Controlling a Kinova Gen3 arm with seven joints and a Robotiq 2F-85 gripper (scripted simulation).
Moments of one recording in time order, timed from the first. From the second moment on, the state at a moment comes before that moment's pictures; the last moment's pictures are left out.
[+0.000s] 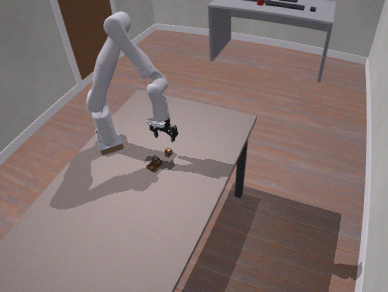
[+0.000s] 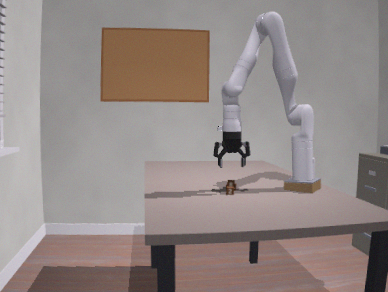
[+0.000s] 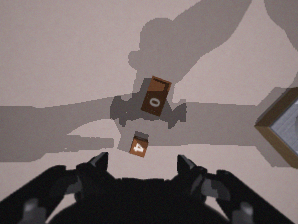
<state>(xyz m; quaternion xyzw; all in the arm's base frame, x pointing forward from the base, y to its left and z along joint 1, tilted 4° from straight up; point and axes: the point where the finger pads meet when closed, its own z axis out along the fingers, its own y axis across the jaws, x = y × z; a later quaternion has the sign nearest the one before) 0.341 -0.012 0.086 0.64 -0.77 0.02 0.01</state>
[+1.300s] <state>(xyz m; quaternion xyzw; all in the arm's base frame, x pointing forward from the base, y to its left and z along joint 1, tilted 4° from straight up) 0.315 -0.041 0.079 0.97 -0.25 -0.01 0.02</state>
